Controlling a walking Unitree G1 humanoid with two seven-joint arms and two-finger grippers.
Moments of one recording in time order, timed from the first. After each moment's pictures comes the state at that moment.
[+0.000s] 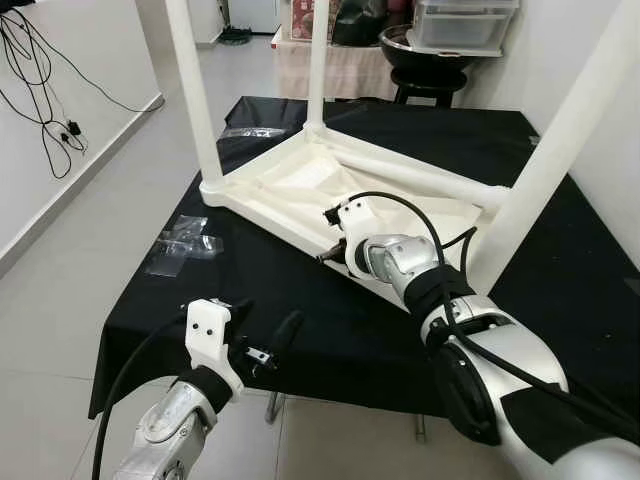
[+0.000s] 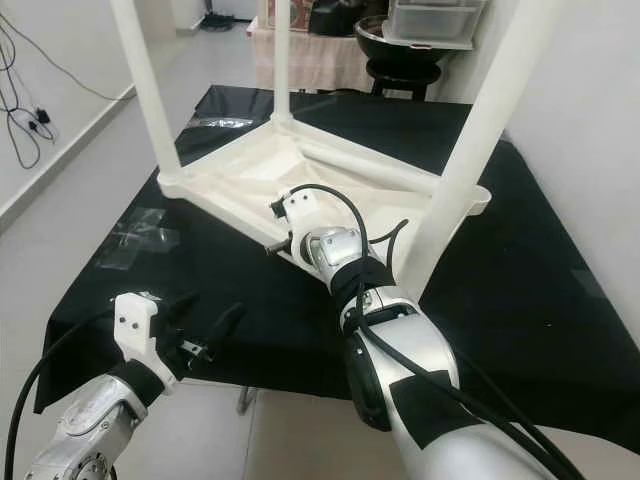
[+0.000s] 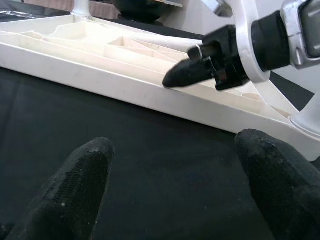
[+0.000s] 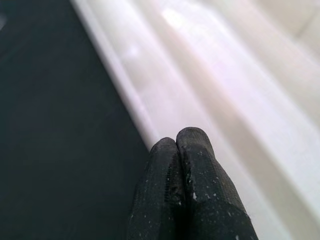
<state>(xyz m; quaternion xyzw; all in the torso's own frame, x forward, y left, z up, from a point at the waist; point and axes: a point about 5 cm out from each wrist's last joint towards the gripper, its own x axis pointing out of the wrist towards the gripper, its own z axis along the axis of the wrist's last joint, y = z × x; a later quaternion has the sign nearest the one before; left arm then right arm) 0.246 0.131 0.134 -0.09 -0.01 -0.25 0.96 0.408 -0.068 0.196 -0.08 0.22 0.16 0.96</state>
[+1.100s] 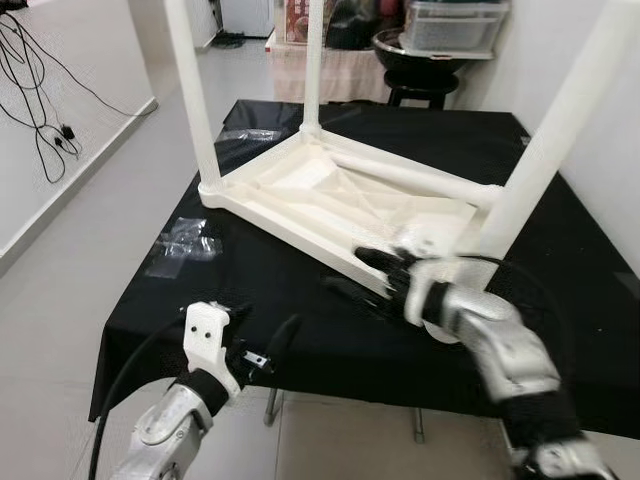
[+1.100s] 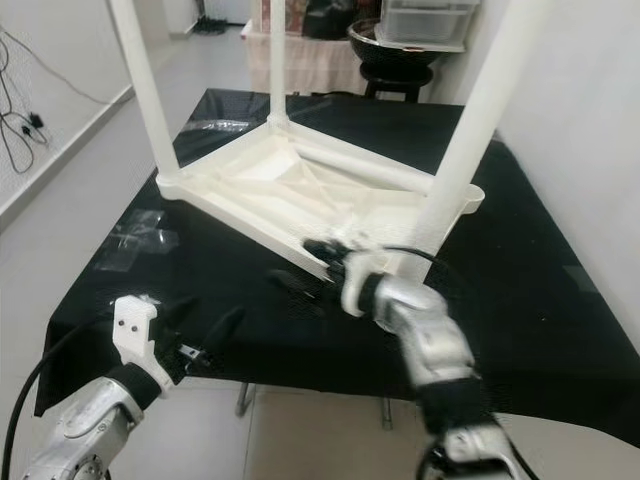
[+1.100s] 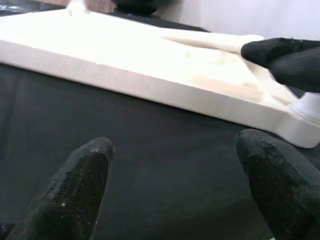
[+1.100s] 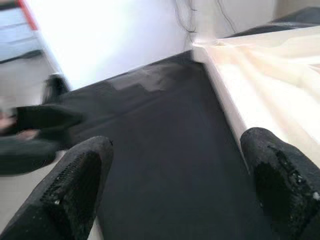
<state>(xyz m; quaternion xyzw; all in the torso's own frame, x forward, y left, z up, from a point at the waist) 0.247 0.132 0.131 -0.08 0.00 -0.26 0.96 0.315 -0.160 0.182 -0.02 0.03 0.46 0.89</state>
